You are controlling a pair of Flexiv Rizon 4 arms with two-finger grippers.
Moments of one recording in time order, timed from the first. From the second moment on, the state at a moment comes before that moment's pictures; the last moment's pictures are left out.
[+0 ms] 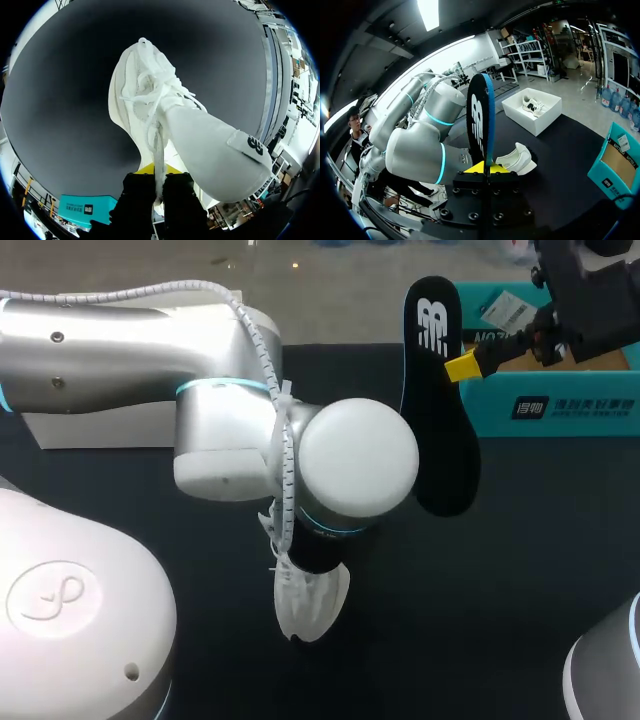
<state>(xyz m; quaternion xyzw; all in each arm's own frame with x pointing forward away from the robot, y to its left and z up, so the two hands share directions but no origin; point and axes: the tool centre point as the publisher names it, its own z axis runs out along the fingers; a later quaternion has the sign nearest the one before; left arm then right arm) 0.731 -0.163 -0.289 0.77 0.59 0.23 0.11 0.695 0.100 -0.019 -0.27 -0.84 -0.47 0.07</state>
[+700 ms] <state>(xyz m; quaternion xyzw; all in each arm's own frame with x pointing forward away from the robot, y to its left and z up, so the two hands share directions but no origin) 0.726 -0.164 -0.300 0.74 0.62 0.24 0.09 0.695 0.100 -0.019 -0.27 -0.84 -0.47 0.07</state>
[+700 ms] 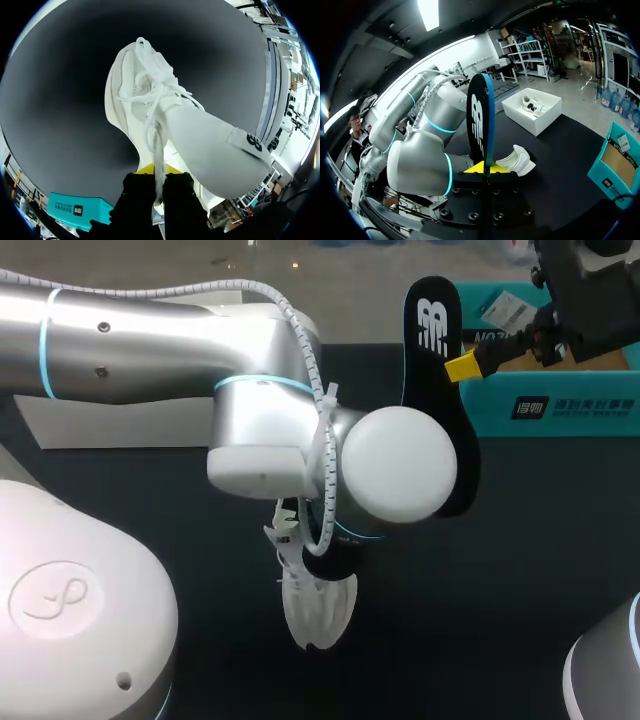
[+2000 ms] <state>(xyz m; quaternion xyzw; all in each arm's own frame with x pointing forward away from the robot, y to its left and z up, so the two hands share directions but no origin) 0.753 -0.172 -0.331 0.78 0.60 0.20 0.05 0.694 0.100 -0.019 -0.27 -0.84 -0.47 0.07</state>
